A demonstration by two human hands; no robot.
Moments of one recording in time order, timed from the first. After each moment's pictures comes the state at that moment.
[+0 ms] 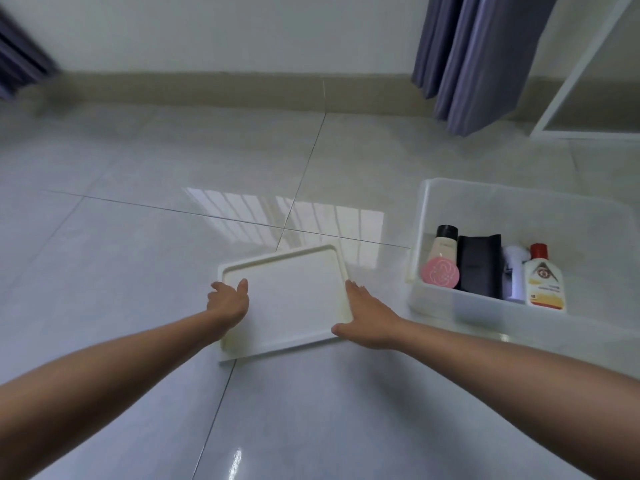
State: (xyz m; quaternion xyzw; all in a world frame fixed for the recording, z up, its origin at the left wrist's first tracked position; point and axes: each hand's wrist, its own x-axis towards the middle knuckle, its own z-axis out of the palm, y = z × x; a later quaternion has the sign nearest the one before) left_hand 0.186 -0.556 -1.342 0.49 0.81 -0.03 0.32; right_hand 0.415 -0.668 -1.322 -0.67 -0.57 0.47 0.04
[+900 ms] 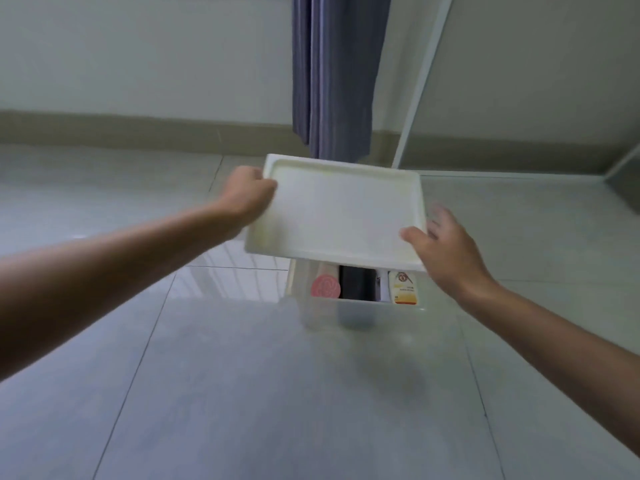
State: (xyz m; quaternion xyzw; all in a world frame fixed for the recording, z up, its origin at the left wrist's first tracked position) left_hand 0.431 -0.550 -1.166 0.73 0.51 0.22 0.40; right_hand 0.598 -0.764 -1.166 -0.82 -0.34 0.21 0.41
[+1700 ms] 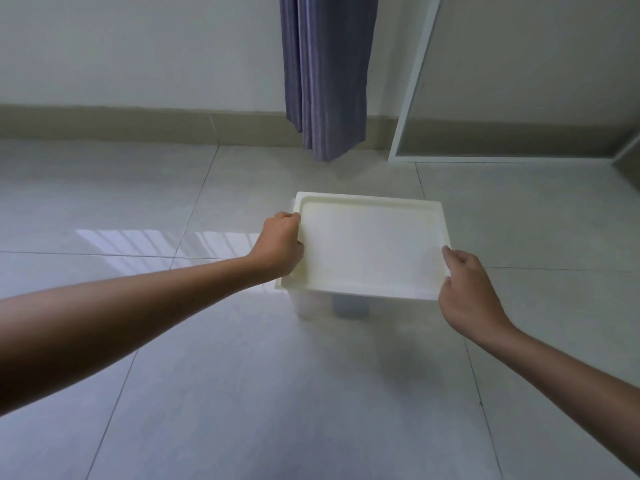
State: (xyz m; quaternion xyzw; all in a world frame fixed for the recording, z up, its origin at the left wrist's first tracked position) left_hand 0.447 -0.609 -1.231 0.87 0.43 0.04 0.23; right_hand 0.632 -0.822 -1.243 -0.90 -0.37 0.16 0.18
